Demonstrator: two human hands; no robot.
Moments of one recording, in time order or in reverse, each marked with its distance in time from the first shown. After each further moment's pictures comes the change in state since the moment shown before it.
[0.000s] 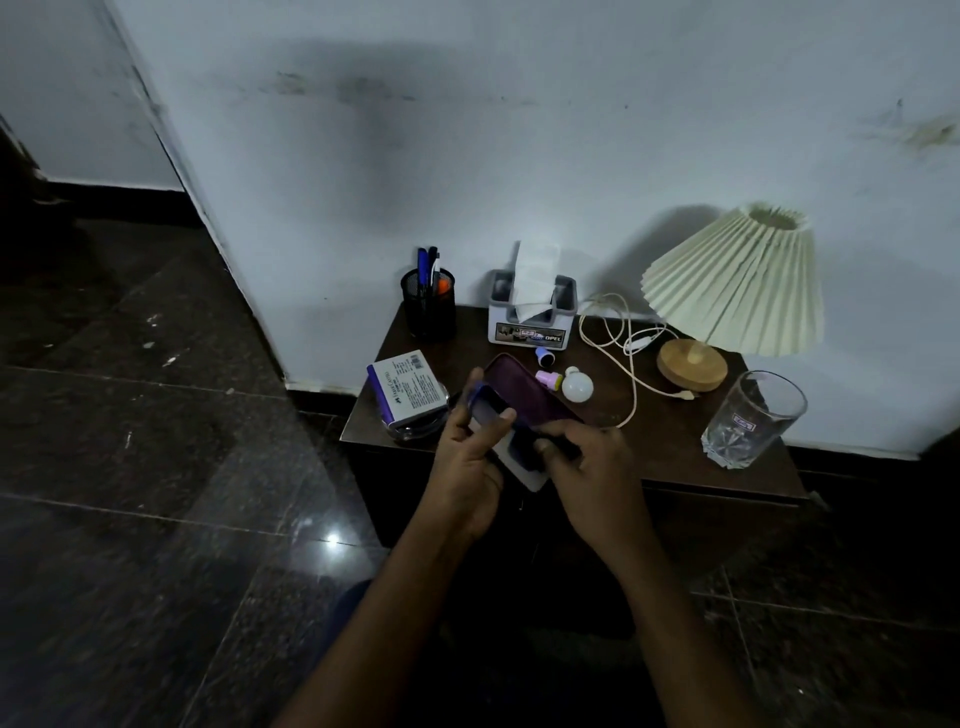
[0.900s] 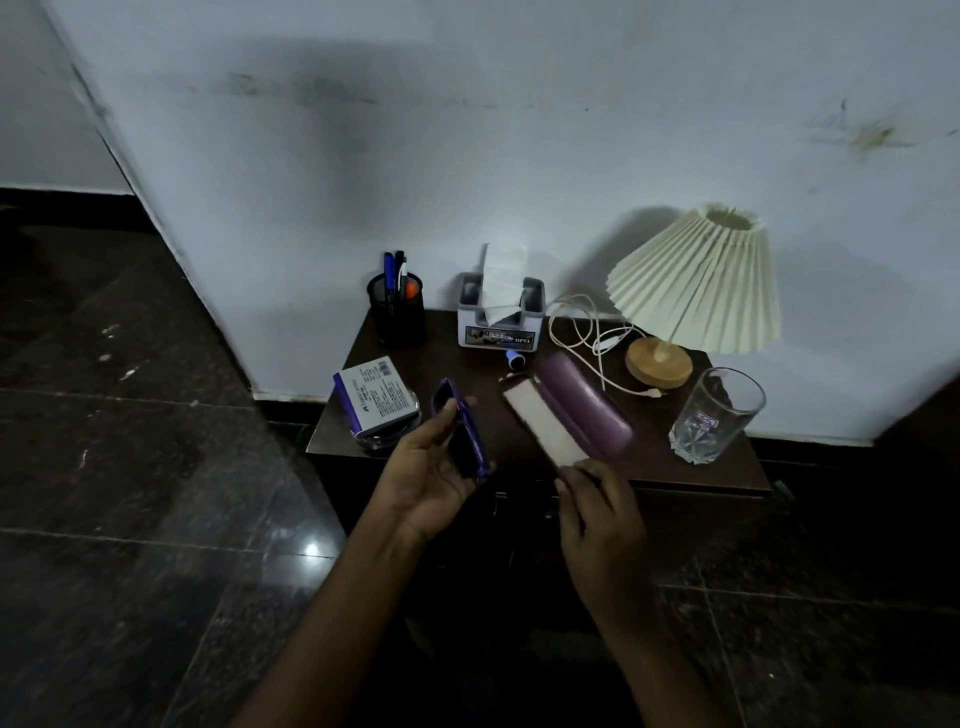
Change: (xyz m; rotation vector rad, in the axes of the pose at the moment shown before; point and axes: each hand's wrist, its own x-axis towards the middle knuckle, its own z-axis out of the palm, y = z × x) left_hand 0.003 0.023 -0.004 0.001 0.029 -0.379; right_hand -0.049 0.062 0.009 -0.264 0.412 -0.272
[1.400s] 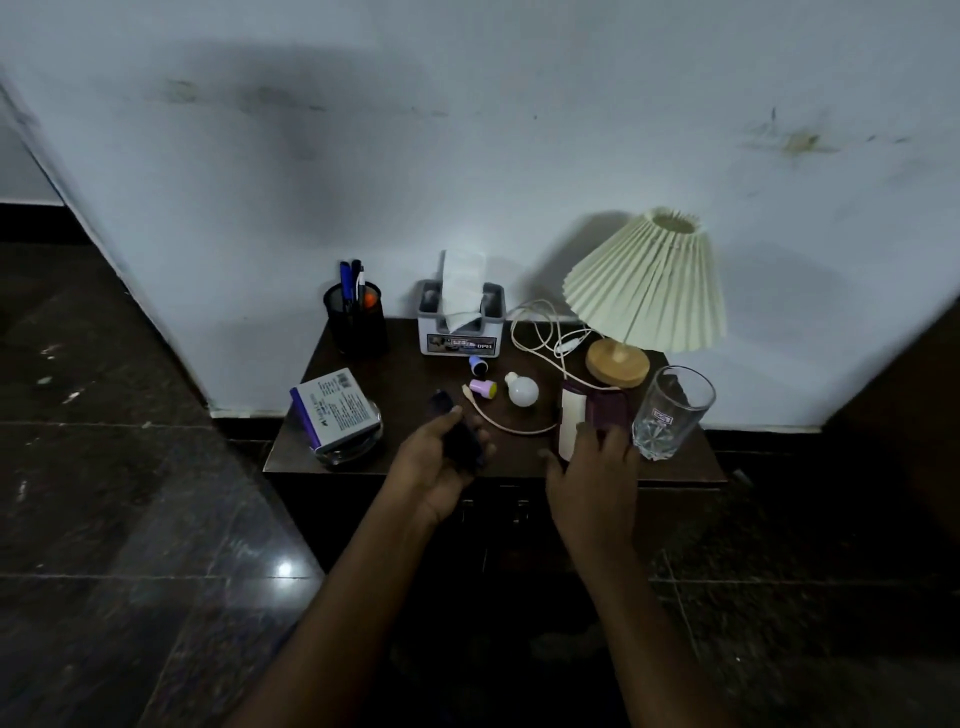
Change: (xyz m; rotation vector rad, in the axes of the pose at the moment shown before) left_hand 0.045 -0.021 0.031 0.081 0.202 -0.020; right_hand 0.061 0.008 -0.013 -0.430 -0.287 0.441
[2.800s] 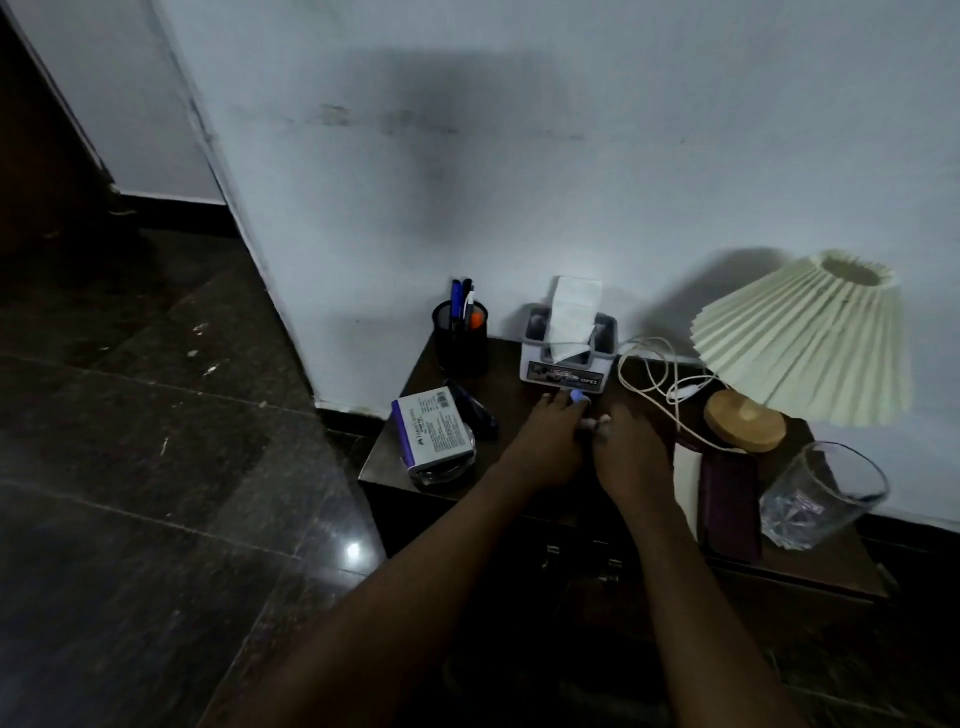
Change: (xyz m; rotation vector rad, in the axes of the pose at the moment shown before) left_hand 0.088 0.039 0.015 1.842 -0.120 0.824; right_hand 0.098 -0.069 0.054 0.168 -0.259 -0.216
